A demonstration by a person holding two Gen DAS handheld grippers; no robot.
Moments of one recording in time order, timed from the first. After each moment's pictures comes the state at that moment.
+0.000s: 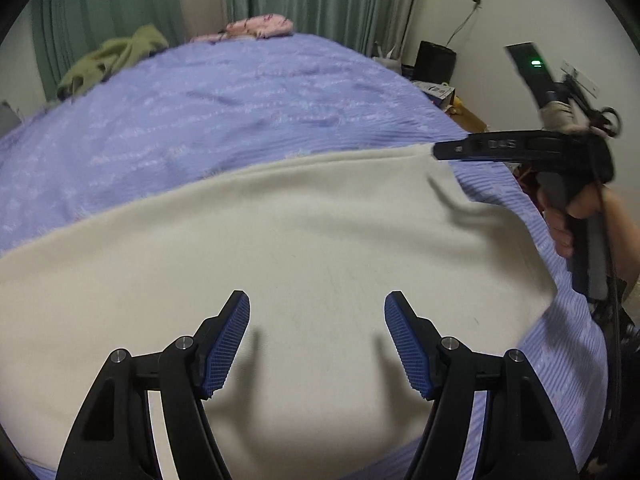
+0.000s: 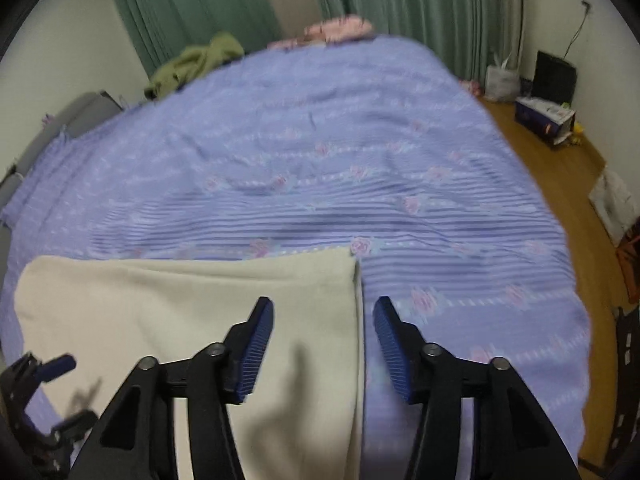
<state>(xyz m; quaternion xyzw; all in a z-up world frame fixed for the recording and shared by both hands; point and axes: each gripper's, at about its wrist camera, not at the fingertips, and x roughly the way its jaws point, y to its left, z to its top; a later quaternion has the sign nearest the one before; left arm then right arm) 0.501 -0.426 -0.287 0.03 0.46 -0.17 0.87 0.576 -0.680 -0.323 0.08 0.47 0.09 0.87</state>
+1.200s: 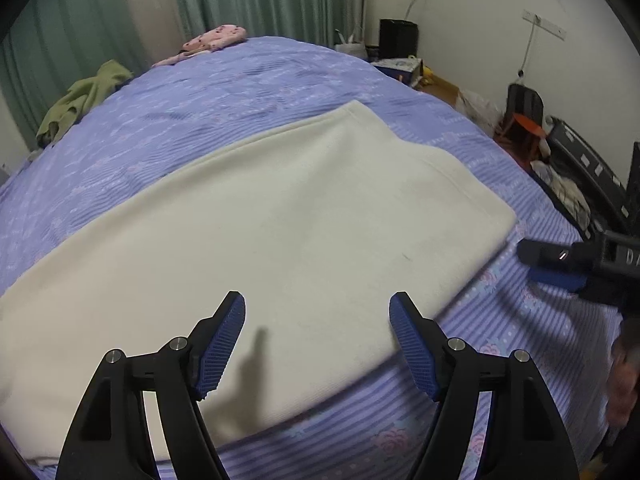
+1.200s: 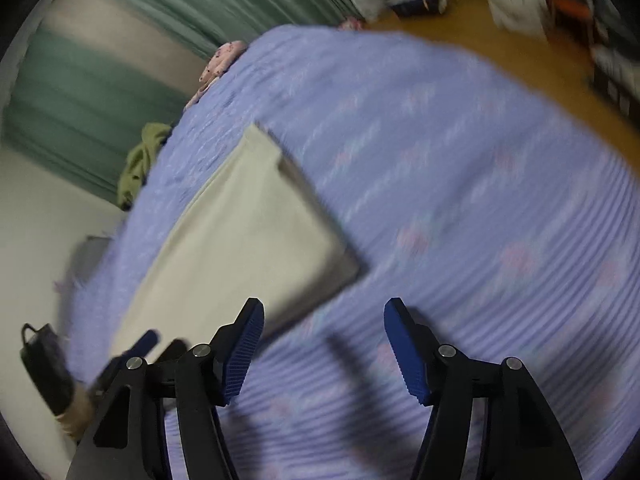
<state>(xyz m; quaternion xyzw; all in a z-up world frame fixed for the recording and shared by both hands) 0.452 -0.480 -0.288 0.13 0.45 -0.20 0.86 0.354 -0.709 -0.359 0.40 0.44 -0.01 0.80</state>
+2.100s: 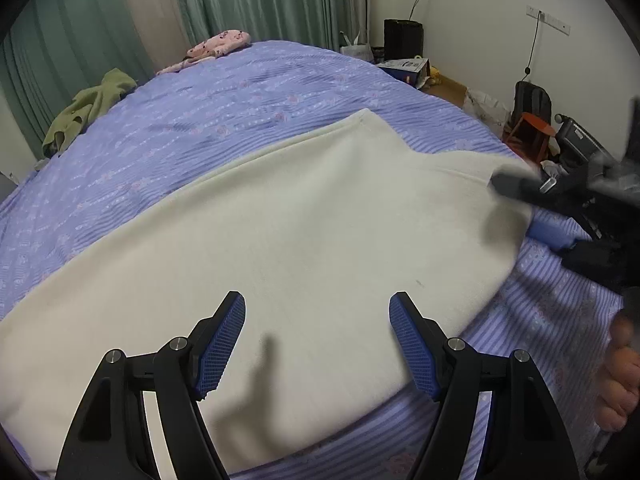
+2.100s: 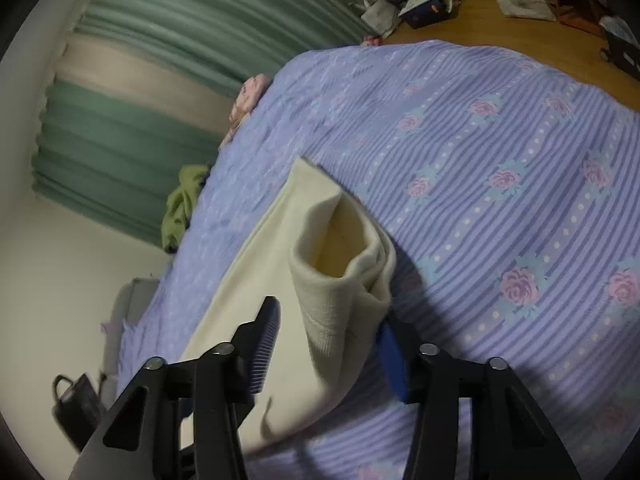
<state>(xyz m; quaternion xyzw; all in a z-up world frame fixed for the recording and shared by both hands) 0.467 -0.484 -0.286 0.13 0.44 -0.18 0.87 0.398 -0.691 -0.341 0.45 0.34 0.03 0.82</state>
